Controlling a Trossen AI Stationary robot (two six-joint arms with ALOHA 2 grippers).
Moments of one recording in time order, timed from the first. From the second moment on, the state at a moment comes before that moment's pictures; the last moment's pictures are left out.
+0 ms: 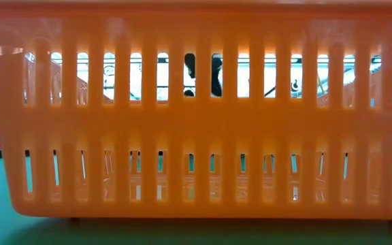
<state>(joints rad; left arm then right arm) 0.29 1.98 1.68 -0.51 -0.14 0.31 -0.24 0.61 0.54 0.36 0.21 -0.22</state>
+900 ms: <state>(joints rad) 0.33 1.99 1.66 -0.55 -0.14 0.26 -0.24 0.61 0.54 0.35 0.21 -0.21</state>
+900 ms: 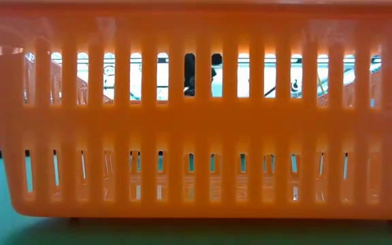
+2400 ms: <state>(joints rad) 0.26 1.99 1.66 -0.47 -0.26 0.25 -0.24 0.61 0.54 0.33 0.21 -0.20</state>
